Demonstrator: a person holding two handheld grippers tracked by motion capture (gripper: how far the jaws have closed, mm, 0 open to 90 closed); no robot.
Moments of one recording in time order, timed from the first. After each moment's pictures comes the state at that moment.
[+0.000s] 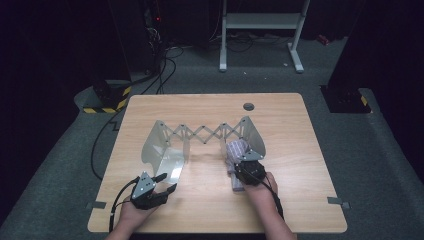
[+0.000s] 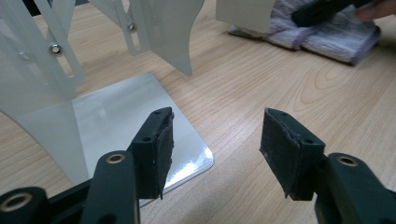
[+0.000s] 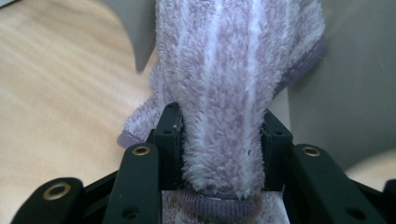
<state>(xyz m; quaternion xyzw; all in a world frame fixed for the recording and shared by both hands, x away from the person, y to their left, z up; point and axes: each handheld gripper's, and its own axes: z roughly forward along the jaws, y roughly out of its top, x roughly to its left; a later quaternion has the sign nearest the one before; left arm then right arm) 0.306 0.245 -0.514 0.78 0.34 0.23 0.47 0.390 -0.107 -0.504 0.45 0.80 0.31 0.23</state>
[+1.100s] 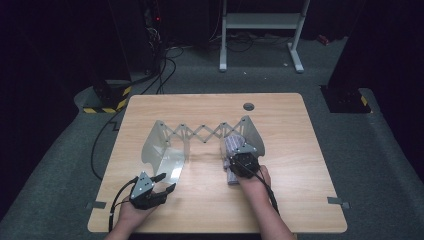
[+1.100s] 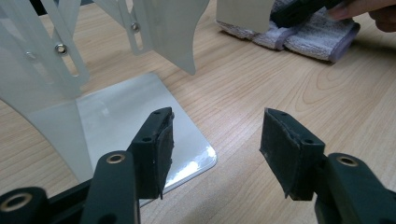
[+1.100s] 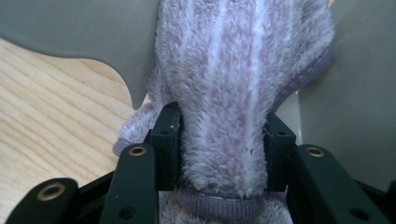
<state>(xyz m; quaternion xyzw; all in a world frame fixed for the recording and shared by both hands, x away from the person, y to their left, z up) 0.306 0.248 -0.514 0.78 0.35 0.23 0.47 0.417 -0.086 -0.504 0.46 0.80 0.31 0.23</state>
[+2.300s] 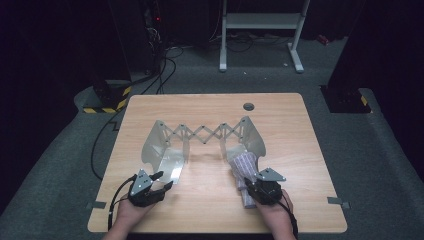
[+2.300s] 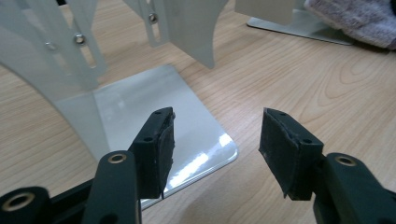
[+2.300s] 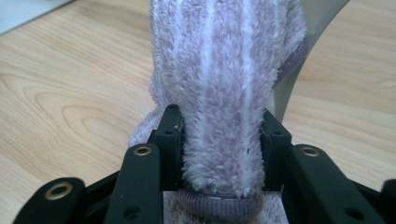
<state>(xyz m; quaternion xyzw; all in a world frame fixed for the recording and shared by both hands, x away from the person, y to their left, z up) 0.313 0.257 -0.514 0.78 0.36 0.24 0.45 0.333 -0.145 -0.497 0.45 0.78 0.37 0.23</state>
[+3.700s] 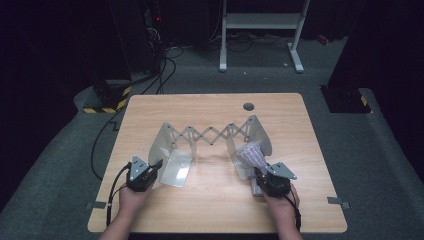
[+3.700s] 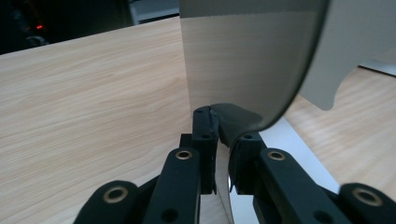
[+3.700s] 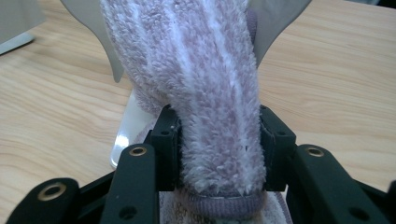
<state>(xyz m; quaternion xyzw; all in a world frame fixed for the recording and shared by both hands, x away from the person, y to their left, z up) 0.343 0.255 -0.504 0.73 0.42 0.30 0.45 0.352 -0.174 -0.502 0.48 0.73 0.39 0.30</state>
